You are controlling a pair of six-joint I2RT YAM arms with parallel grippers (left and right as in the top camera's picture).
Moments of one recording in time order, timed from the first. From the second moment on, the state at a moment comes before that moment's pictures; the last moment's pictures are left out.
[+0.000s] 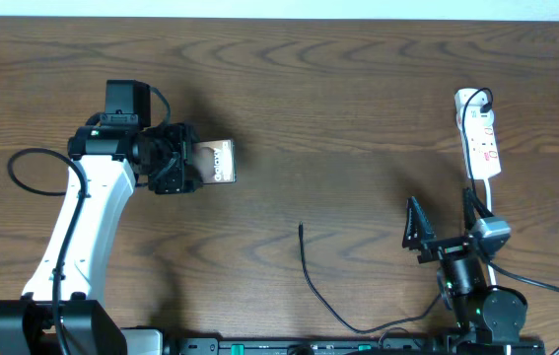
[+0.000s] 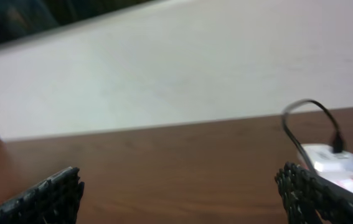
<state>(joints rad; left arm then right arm) -0.02 1.51 1.19 -0.90 0.35 -1.64 -0.02 0.01 0.01 0.13 -0.24 0.28</state>
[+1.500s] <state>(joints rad) -0.11 1.51 1.19 -0.91 0.13 -1.64 0.37 1.97 1.03 0.61 -1.21 1.06</state>
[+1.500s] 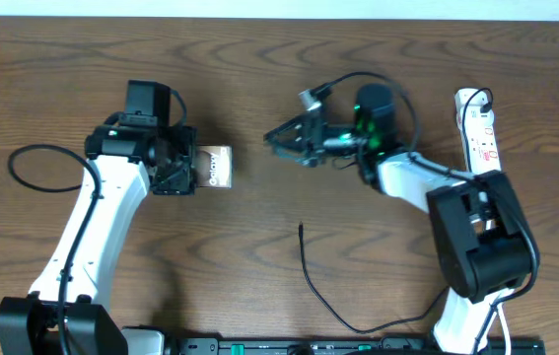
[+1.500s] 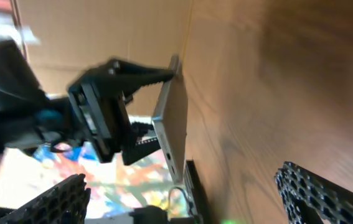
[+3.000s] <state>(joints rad) -0.29 1.51 1.19 -0.83 0.08 -1.95 0.52 1.97 1.03 0.56 -1.07 0.91</state>
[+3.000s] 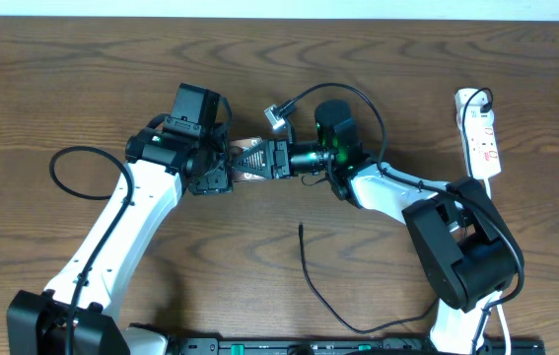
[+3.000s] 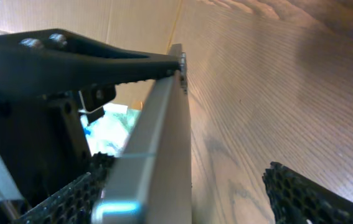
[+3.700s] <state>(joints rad) -0.29 1.51 1.19 -0.84 0.08 -1.95 0.53 1.97 1.03 0.56 -1.05 0.95</state>
